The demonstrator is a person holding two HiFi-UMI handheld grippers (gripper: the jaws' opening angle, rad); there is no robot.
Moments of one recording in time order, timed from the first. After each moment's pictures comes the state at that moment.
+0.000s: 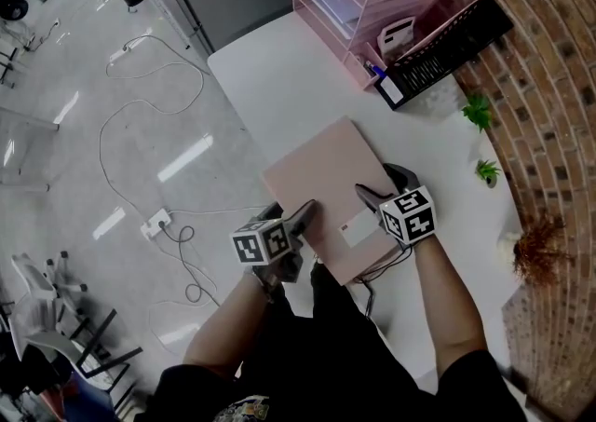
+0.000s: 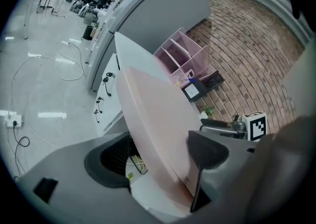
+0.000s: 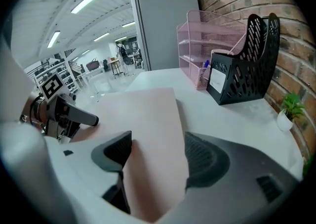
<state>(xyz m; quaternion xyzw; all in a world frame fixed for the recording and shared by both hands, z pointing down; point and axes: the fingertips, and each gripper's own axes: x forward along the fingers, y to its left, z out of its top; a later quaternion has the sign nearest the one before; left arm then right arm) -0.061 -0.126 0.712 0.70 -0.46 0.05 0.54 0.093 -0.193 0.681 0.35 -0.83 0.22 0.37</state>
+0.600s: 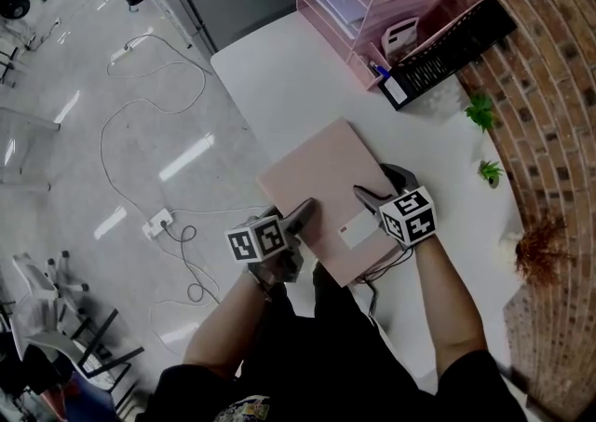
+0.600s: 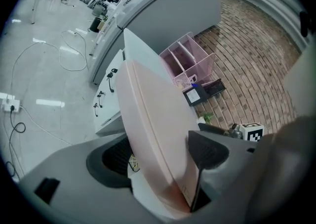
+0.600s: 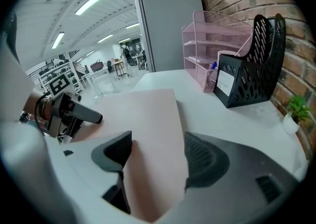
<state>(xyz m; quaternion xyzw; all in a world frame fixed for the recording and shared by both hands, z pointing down) -0.070 -0.129 0.706 0.68 -0.45 0.01 0.57 0.078 -0.189 0.678 0.33 -0.84 0.22 0.36</state>
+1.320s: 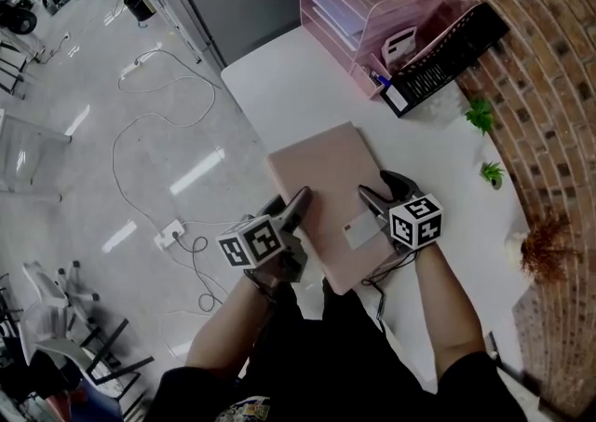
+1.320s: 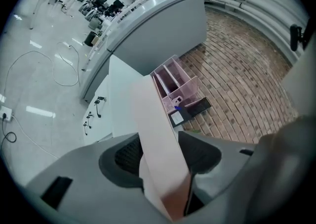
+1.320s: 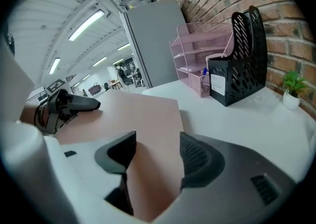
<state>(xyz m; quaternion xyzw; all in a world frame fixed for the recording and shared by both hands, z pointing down) -0.096 -0.159 0.625 0.71 -0.47 -0.06 0.52 0.068 -0.191 0.657 0.37 -0.86 0.27 0.24</state>
